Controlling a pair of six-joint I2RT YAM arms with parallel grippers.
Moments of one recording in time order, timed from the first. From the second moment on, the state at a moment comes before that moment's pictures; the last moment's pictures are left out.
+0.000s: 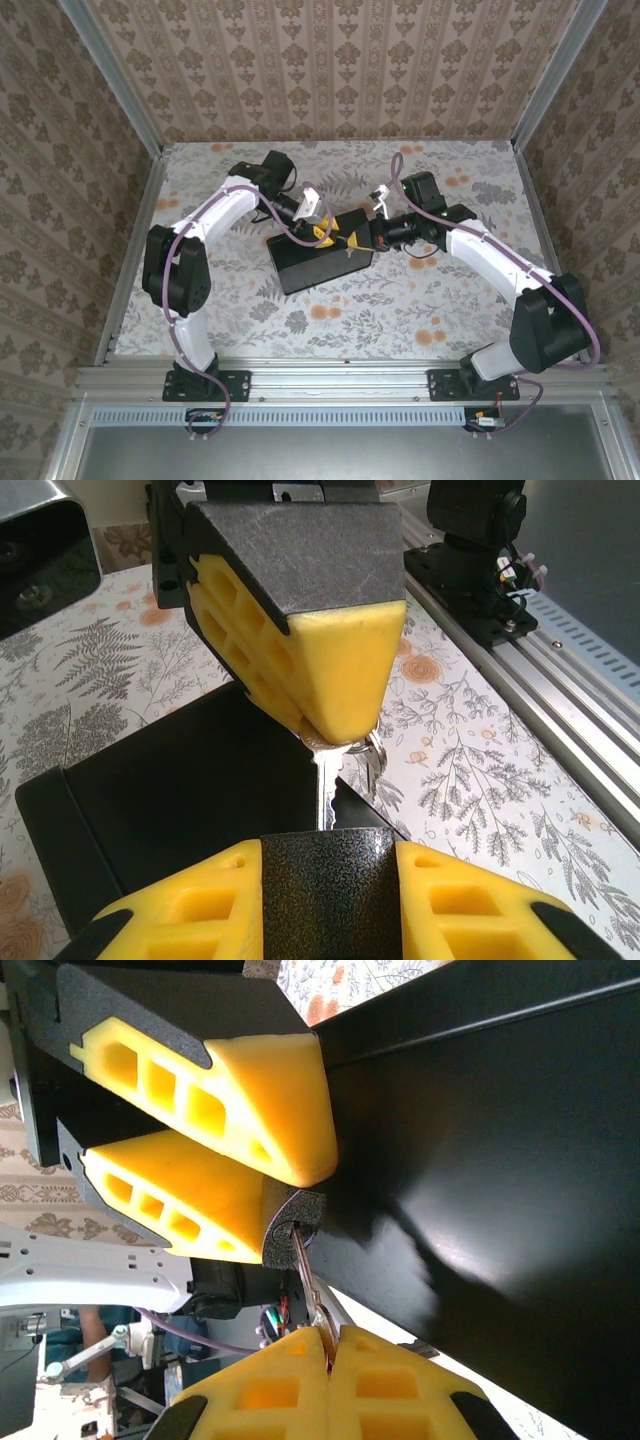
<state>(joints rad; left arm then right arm) -0.49 1.87 1.59 -1.08 1.13 1.43 0.35 1.45 1.08 -0.49 -0.90 0.48</state>
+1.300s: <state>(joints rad) -0.44 1.88 1.61 -1.13 1.12 1.45 0.37 1.46 1.06 -0.43 -0.90 0.52</state>
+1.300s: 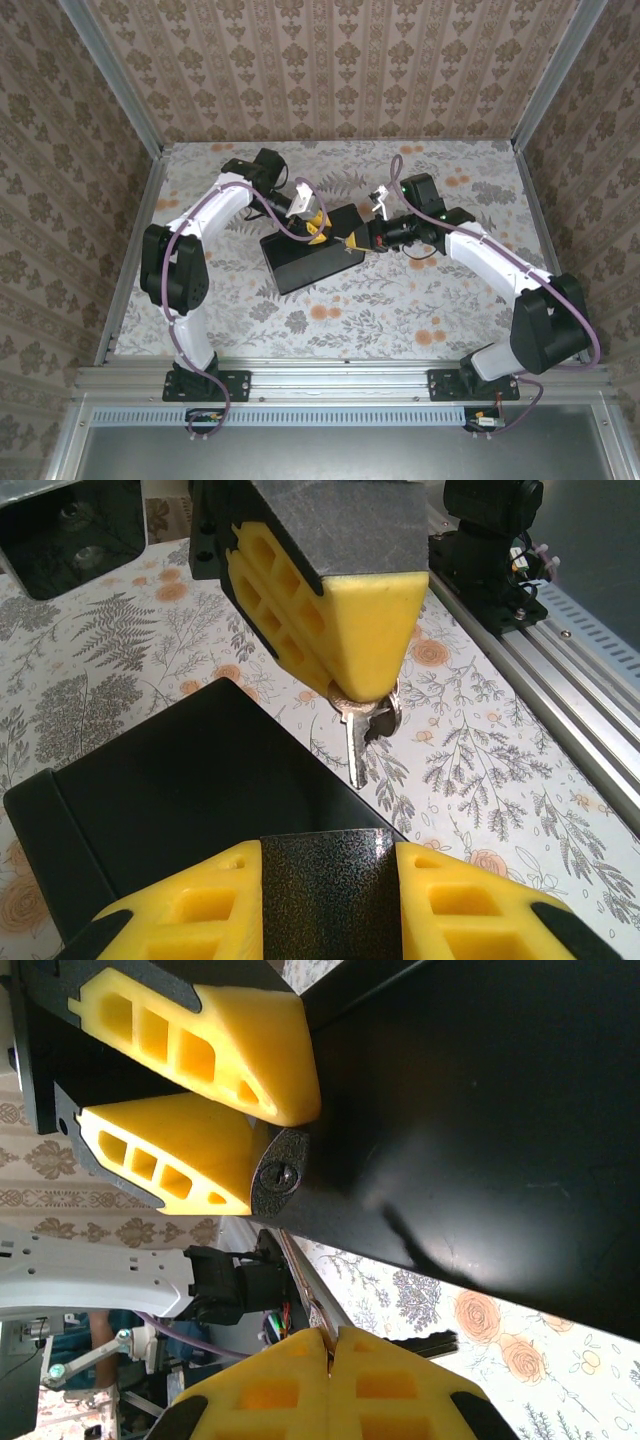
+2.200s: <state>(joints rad) -0.45 1.88 1.61 -1.13 1.12 1.45 0.37 1.50 1.07 -0.37 -0.90 0.53</state>
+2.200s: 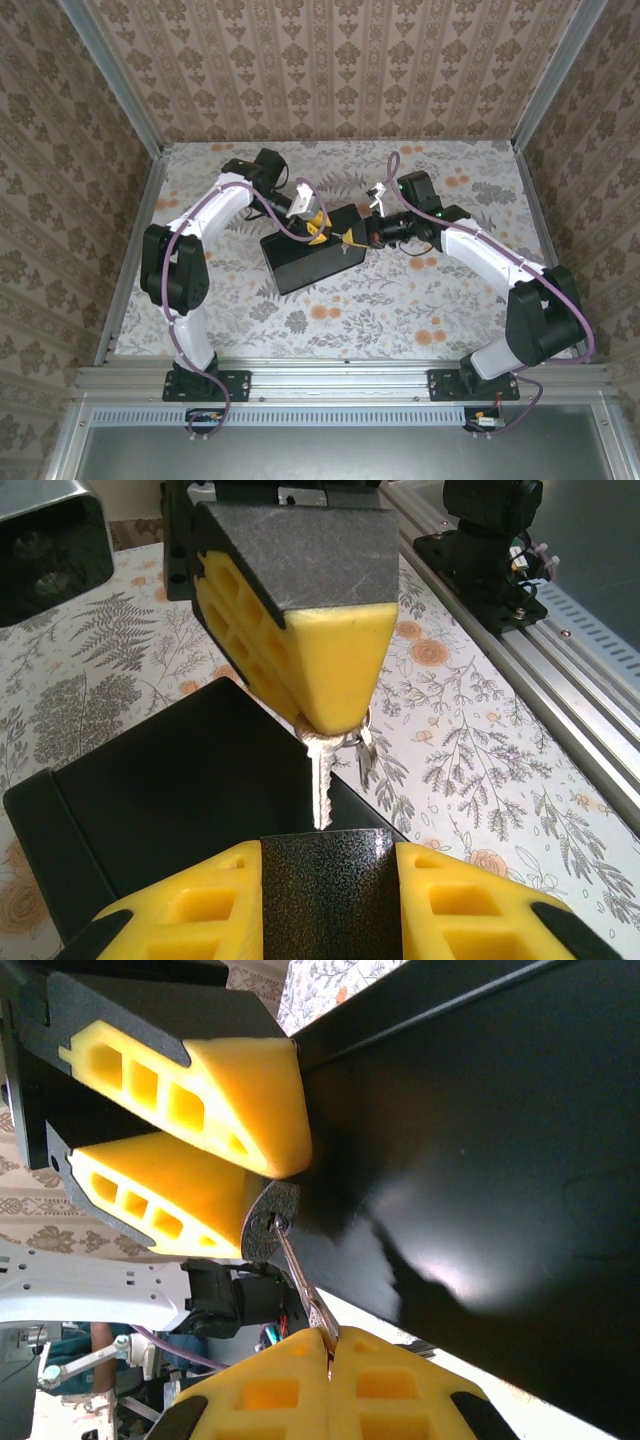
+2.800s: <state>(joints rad) -0.46 1.88 1.61 -1.13 1.10 1.45 0.37 1.51 1.08 -0.37 -0.93 0.56</state>
